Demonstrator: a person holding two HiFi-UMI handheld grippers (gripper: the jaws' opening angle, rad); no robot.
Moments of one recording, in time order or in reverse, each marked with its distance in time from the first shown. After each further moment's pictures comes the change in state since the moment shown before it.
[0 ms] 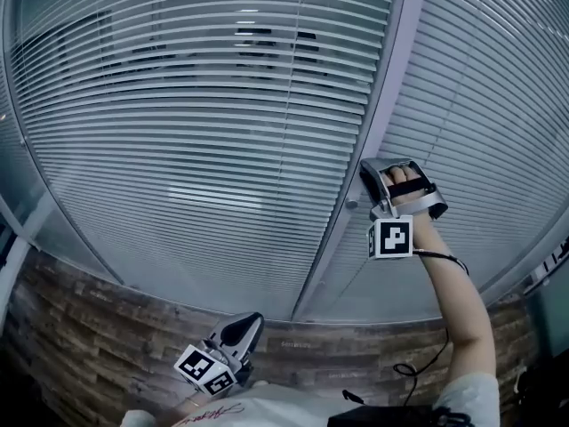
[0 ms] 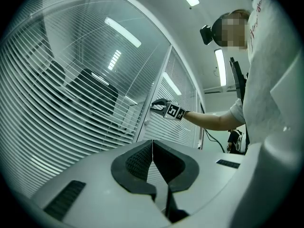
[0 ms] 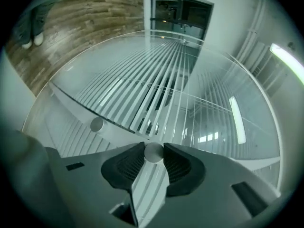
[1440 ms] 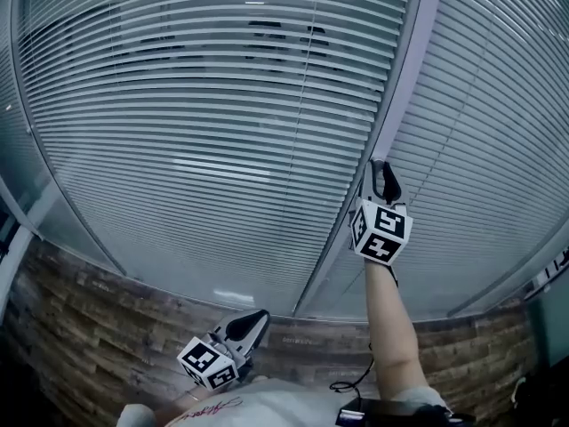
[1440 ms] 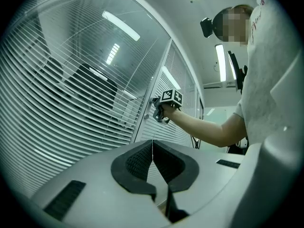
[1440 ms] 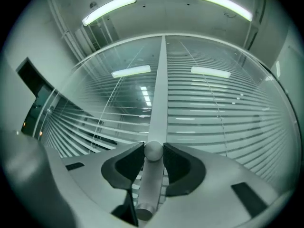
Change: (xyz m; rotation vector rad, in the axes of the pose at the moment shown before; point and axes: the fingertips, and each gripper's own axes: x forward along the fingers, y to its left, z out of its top) left arm 0.002 0.007 -0.015 0.008 0.075 -0.021; right arm 0.002 -0.009 -0.022 1.749 -0.028 -0.353
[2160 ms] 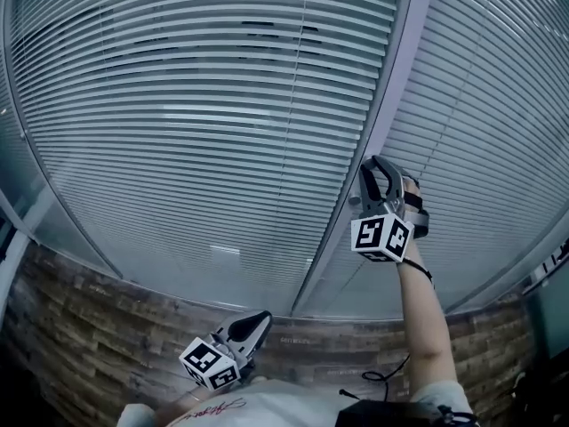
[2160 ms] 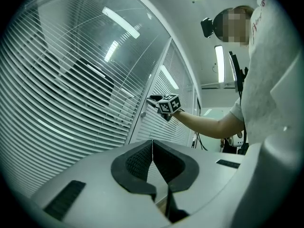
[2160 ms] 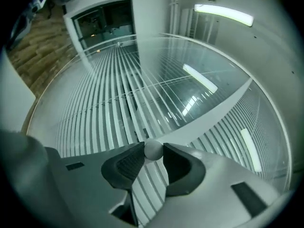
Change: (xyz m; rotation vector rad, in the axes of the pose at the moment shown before) left arm 0.014 -0.012 -0.005 -0.017 0.017 -0.036; right arm -0.002 0.011 -0.002 -1.012 0.019 0.190
